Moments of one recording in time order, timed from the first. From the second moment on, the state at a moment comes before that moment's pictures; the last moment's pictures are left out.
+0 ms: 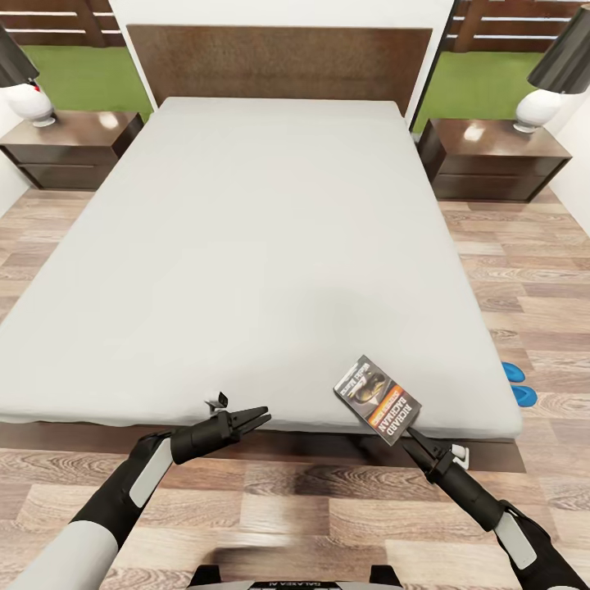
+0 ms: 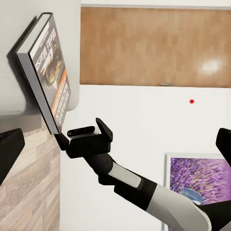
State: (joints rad) left arm -0.59 0.12 -0.17 -0.85 0.70 0.70 -1.18; right arm -0.47 -0.20 -0.37 -0.54 -0.59 0.52 1.26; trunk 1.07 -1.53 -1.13
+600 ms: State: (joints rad) left arm -0.59 0.12 -0.17 -0.85 0.70 0.70 -1.18; right arm -0.47 -0.20 -0.37 -0.54 -0.59 0.52 1.26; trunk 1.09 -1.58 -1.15
